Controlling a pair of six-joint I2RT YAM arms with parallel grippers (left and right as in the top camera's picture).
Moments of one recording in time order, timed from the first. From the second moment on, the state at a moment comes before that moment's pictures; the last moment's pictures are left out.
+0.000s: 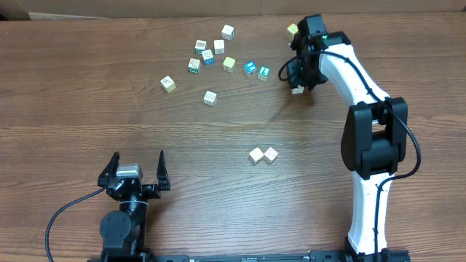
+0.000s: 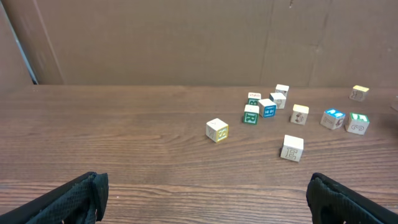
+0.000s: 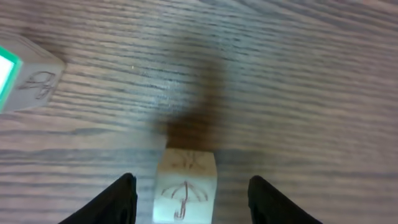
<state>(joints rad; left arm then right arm) -0.03 0.02 0.01 -0.07 -0.06 -0.02 0.18 2.33 1.94 -0.93 0.02 -0.01</state>
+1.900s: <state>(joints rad) -0.03 0.02 0.01 -0.07 -0.06 -0.02 0.38 2.14 1.73 -1.12 -0.11 0.18</state>
